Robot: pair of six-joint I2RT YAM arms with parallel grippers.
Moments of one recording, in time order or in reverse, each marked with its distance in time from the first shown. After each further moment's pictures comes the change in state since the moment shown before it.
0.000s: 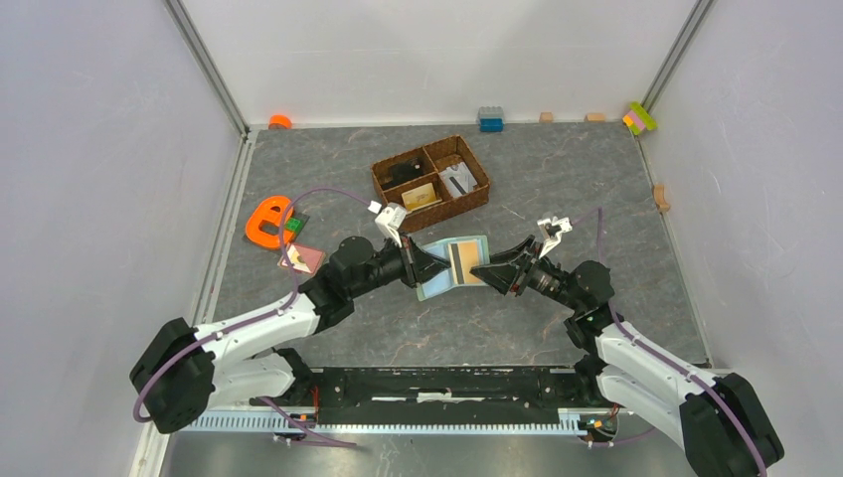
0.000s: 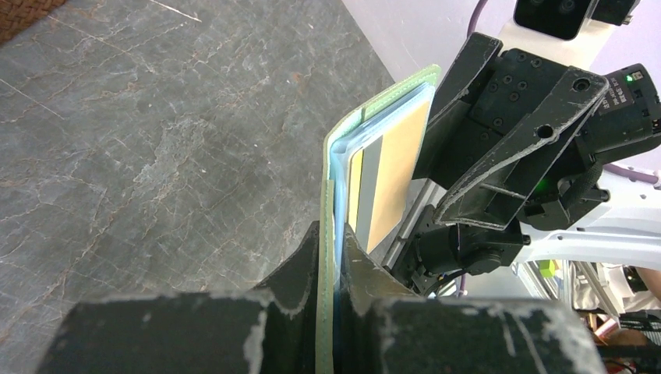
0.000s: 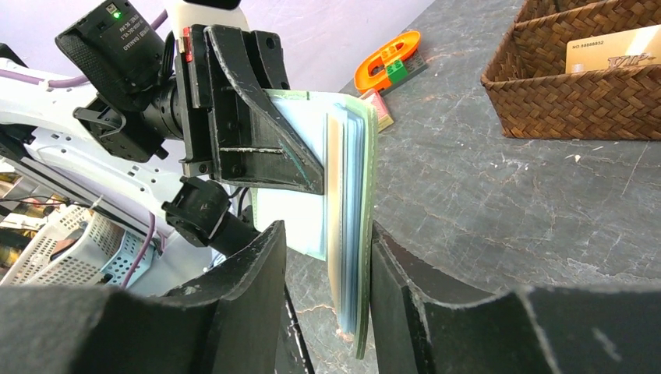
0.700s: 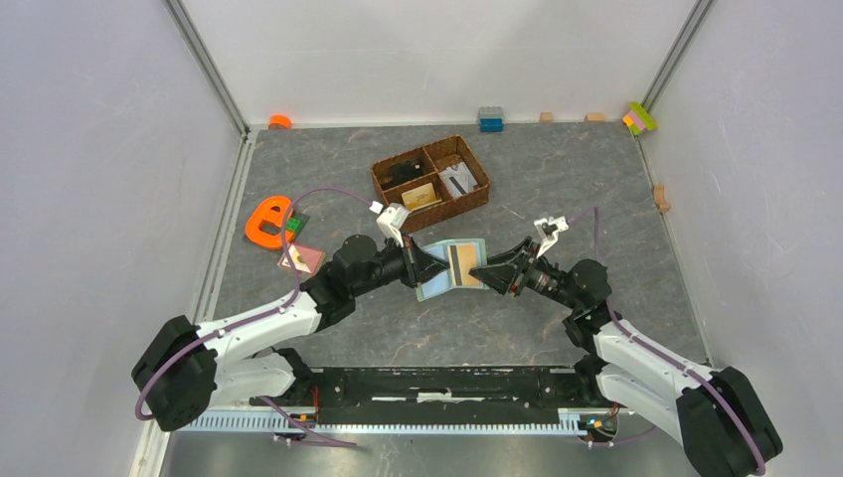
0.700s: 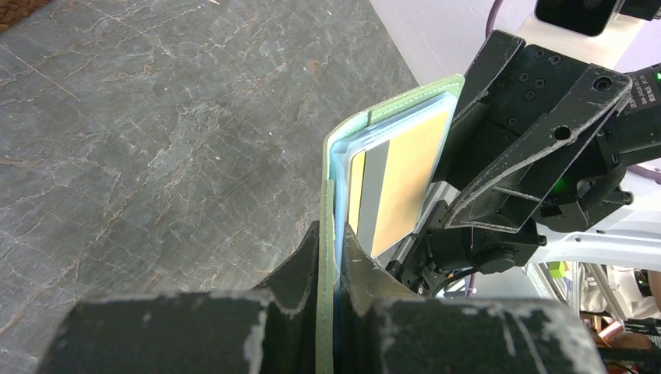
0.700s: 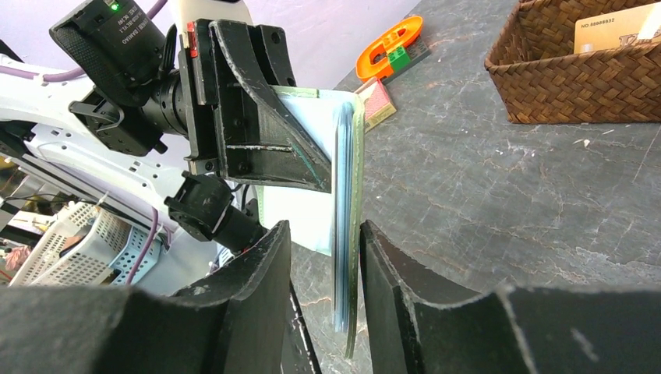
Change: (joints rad) left arm 0.000 0.026 0.022 -0.055 -0.010 0.004; right arm 0.000 0.029 0.000 0.003 -0.014 0.013
